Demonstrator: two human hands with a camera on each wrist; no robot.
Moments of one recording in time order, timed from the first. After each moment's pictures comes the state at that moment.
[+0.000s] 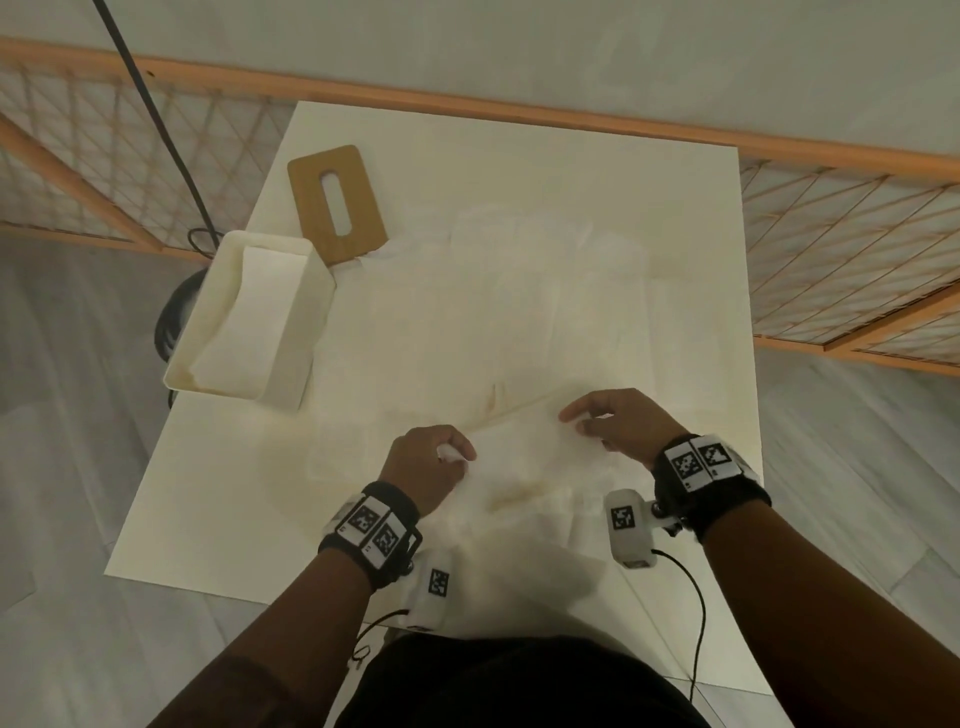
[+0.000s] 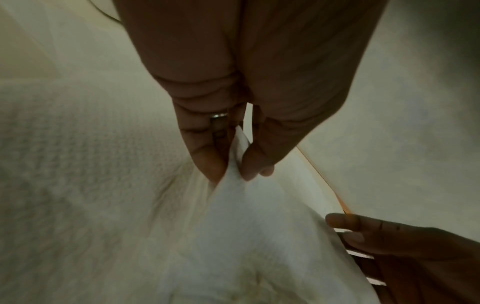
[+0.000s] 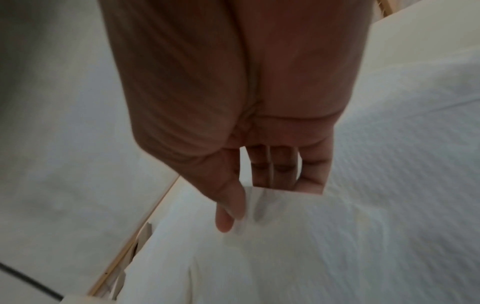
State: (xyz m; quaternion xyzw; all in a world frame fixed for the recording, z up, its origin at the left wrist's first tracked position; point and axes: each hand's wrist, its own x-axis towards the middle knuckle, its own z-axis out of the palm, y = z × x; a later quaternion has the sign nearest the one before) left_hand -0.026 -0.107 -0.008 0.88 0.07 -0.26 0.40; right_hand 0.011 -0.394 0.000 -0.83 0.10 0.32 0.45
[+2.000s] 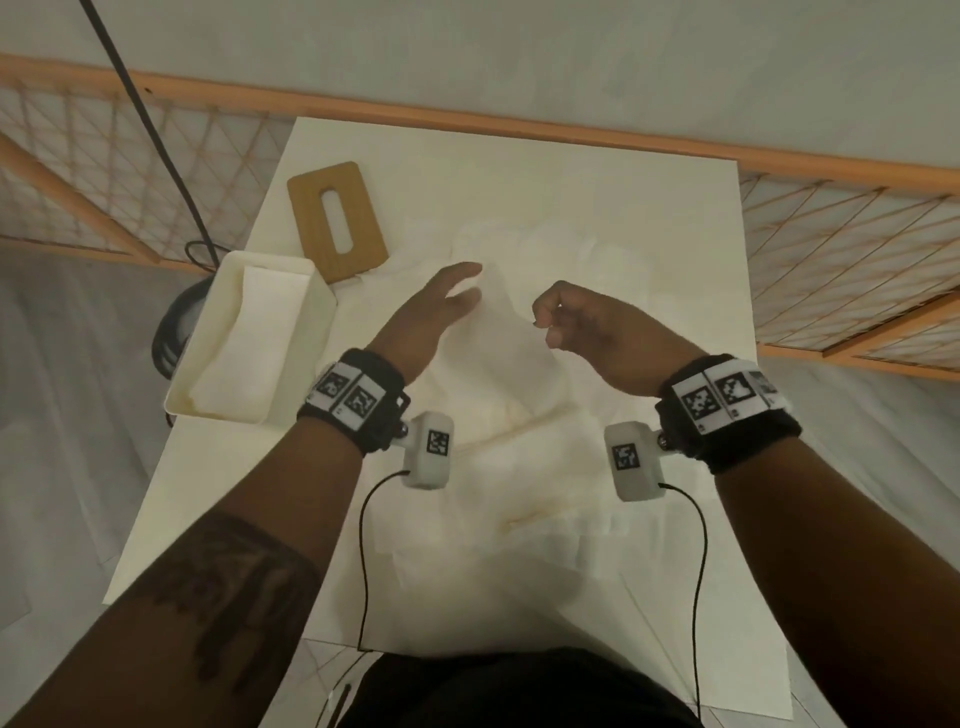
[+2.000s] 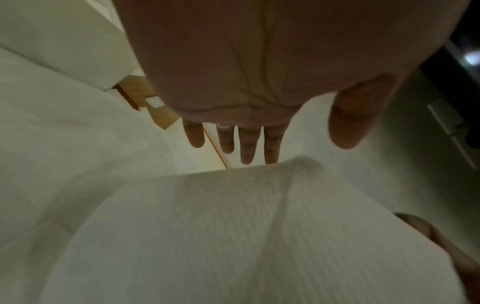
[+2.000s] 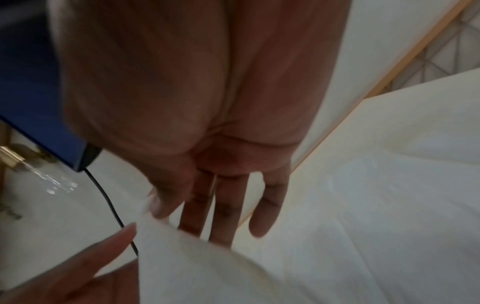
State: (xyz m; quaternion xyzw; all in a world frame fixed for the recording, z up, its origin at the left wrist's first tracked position) left_hand 0.118 -0.113 0.078 0.77 -0.03 -0.22 0.59; right_hand 0.090 -0.360 0.101 -0.84 -0.13 0.23 0.47
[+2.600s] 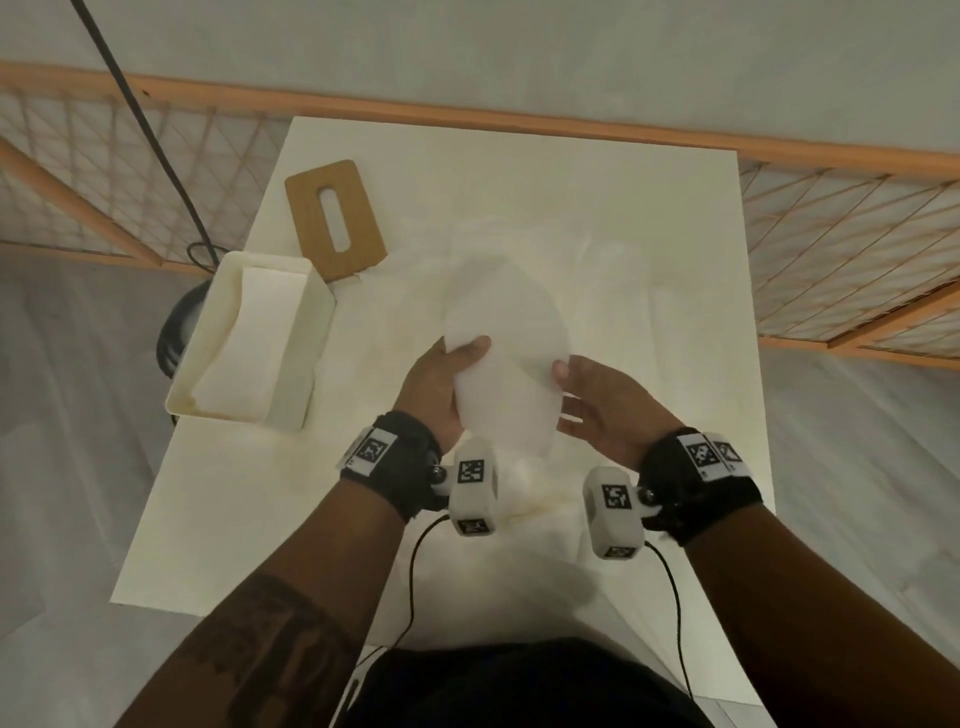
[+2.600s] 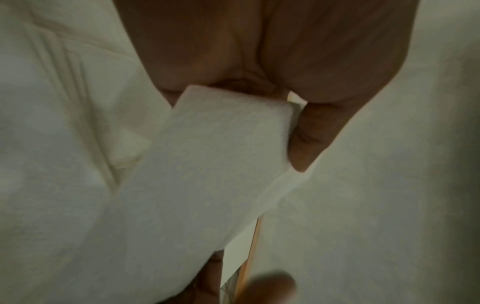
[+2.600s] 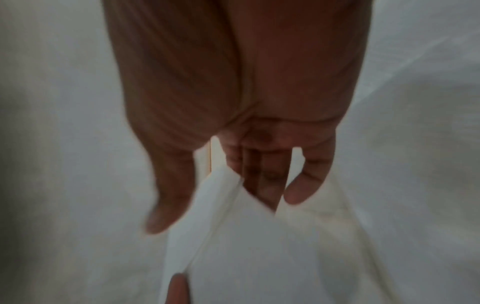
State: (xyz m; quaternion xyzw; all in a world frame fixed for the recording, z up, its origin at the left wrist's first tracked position) left_hand 0.058 -0.143 0.045 0.47 0.20 -0.25 0.83; right_hand 0.032 -0.351 0.041 -0.53 0.20 0.30 0.77
